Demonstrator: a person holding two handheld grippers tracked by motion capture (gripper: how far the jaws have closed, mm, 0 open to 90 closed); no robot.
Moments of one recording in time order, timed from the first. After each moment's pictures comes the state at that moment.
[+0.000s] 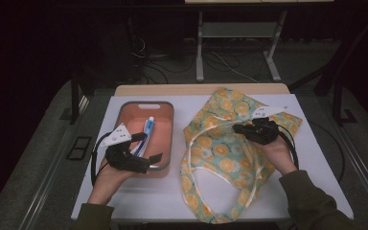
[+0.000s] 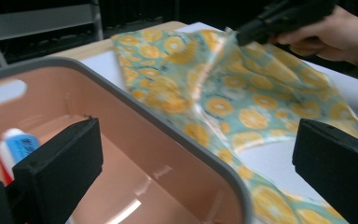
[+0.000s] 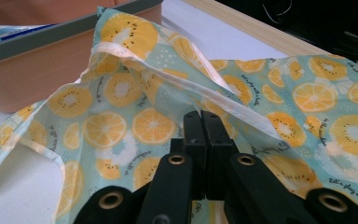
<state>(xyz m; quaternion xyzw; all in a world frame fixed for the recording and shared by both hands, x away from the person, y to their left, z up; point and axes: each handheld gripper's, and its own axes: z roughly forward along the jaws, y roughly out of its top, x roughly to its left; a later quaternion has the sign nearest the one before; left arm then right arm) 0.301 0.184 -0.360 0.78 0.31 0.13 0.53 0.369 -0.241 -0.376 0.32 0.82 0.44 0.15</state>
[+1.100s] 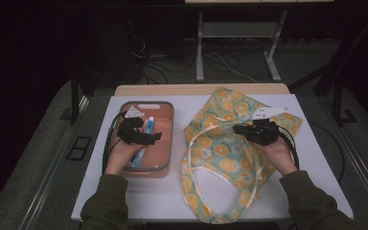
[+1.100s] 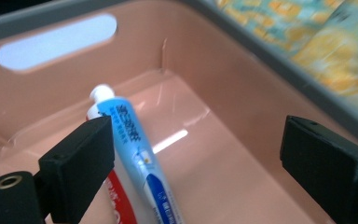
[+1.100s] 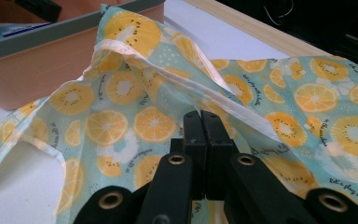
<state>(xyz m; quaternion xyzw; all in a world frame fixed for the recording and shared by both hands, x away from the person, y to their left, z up) 0.389 0.175 -0.396 0.81 0.42 0.16 0.38 0.367 -0.242 -0.377 0.31 0.82 0.45 0.16</state>
